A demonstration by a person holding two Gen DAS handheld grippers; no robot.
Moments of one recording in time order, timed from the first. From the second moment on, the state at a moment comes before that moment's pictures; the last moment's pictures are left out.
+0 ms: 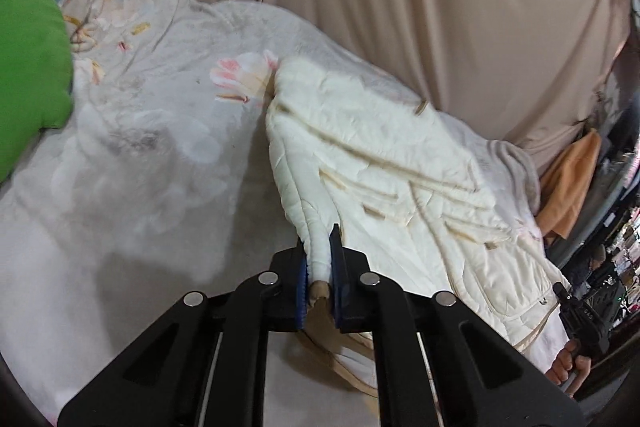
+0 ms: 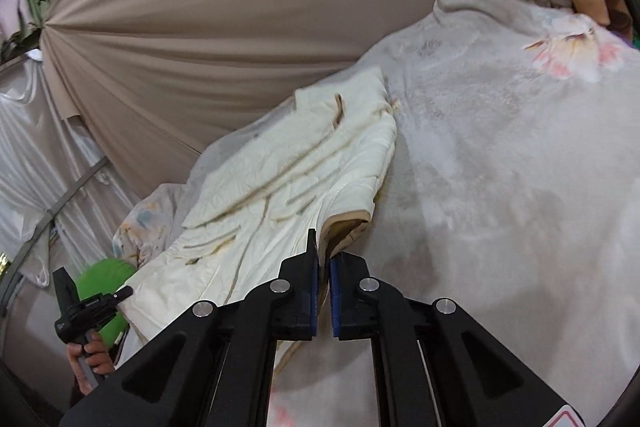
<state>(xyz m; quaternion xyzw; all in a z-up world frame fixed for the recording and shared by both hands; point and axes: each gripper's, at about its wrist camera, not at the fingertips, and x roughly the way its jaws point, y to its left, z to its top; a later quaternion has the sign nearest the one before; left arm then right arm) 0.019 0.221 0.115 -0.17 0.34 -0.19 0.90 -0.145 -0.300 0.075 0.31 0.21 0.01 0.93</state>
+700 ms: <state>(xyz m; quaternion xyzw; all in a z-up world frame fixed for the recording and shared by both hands) 0.088 0.168 0.154 -0.11 0.27 -0.12 0.95 -0.087 -0.312 0.138 0.31 0.10 -0.01 0.95</state>
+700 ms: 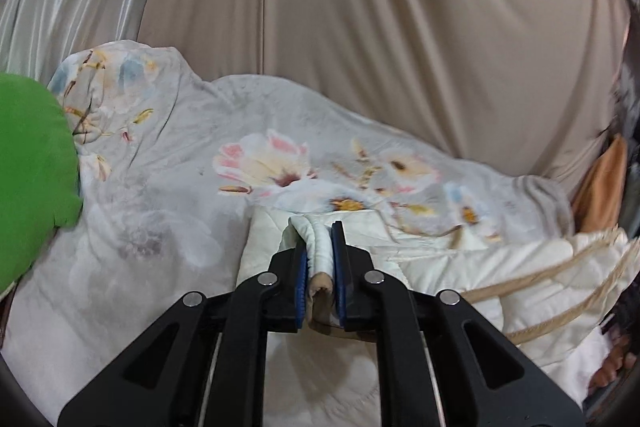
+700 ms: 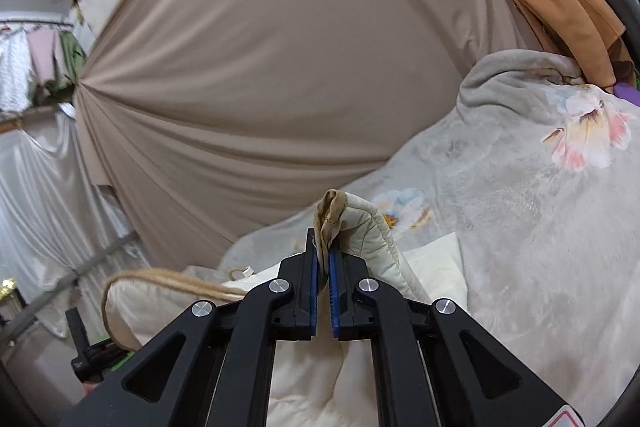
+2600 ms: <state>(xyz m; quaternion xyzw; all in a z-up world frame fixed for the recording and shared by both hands) 0.210 0.145 0.110 -0.15 0.35 -0.08 0.92 0.002 -0.321 0.102 0.23 0.16 -0.07 0.96</state>
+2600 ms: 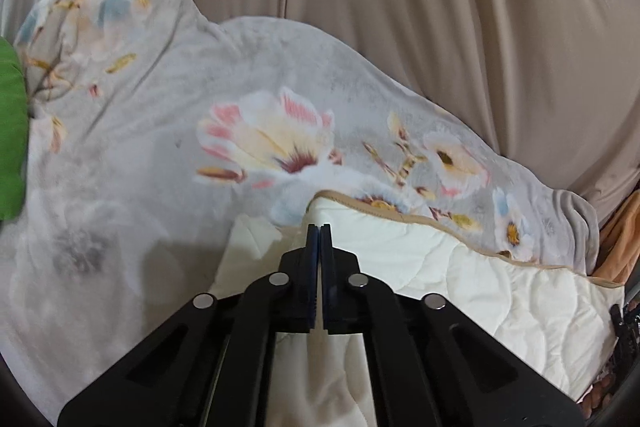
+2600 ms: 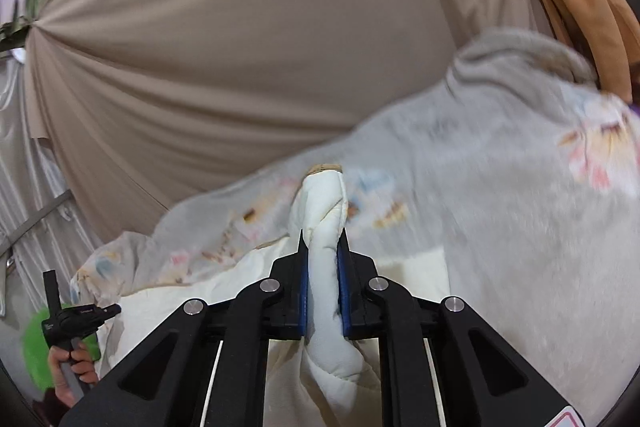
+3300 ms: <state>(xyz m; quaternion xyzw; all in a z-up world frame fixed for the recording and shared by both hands) 0.216 0.126 0.063 -0.08 0.35 -0.02 0.93 0.011 -0.352 0.037 0.30 0.22 -0.18 0.91</state>
